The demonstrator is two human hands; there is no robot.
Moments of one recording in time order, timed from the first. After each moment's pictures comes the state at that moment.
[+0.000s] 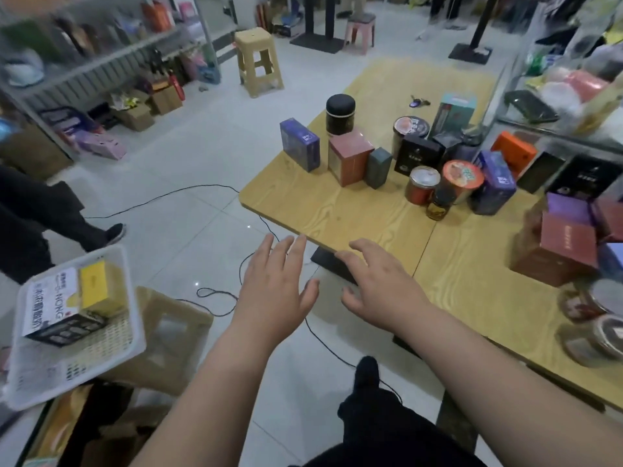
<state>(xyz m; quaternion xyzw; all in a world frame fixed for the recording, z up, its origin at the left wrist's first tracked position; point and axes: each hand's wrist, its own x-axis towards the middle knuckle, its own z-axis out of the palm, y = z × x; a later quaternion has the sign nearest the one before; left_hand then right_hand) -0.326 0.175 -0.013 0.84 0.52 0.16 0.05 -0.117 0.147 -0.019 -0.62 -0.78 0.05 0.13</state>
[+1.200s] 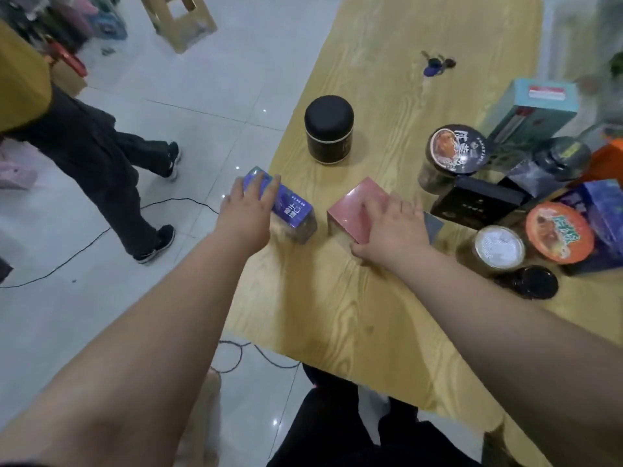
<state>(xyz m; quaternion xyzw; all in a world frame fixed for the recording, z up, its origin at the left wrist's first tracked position) -0.252 0.752 -0.103 0.87 0.47 -0.15 0.02 -0.020 0.619 -0.094 -0.80 -0.56 0.17 -0.12</state>
